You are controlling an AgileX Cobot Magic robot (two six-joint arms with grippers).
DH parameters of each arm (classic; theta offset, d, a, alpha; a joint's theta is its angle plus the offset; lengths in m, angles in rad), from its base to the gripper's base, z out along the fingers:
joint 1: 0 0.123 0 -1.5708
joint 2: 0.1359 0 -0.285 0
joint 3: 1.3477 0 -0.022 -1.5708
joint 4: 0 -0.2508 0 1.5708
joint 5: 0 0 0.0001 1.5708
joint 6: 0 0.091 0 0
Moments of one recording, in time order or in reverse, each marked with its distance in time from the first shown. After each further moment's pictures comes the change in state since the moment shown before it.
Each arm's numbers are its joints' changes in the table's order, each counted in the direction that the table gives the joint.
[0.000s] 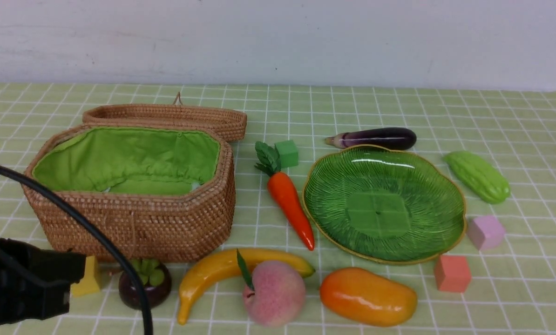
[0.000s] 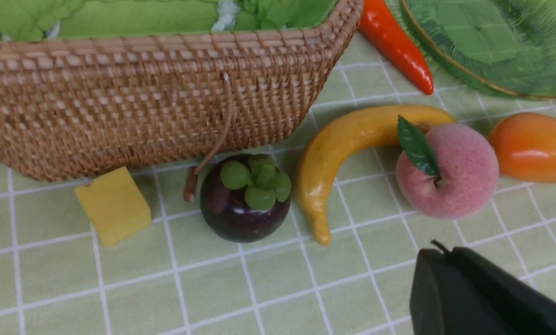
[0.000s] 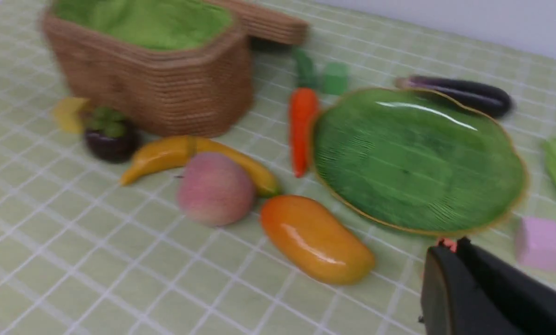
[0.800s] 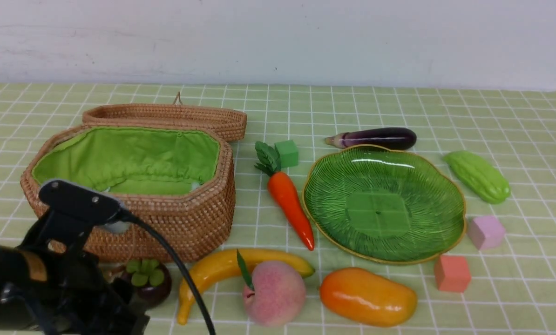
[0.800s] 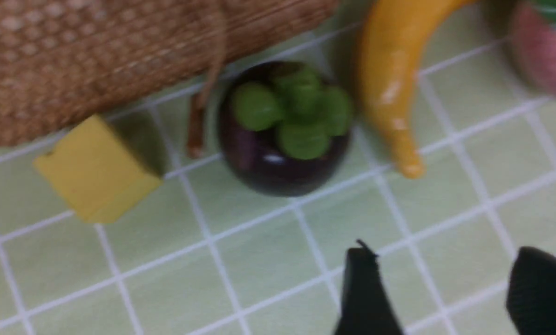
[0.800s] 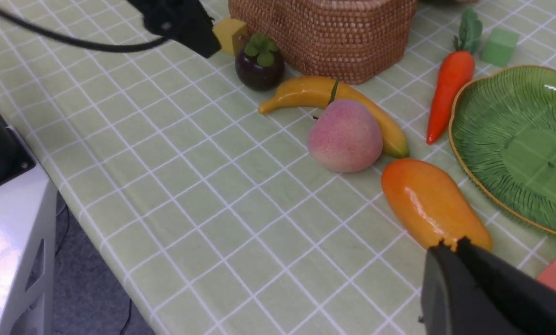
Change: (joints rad) right arm 0.154 0.098 -0.076 -0.004 0.137 -0.044; left arm -0.238 0.383 0.029 -0.354 -0.192 -0.209
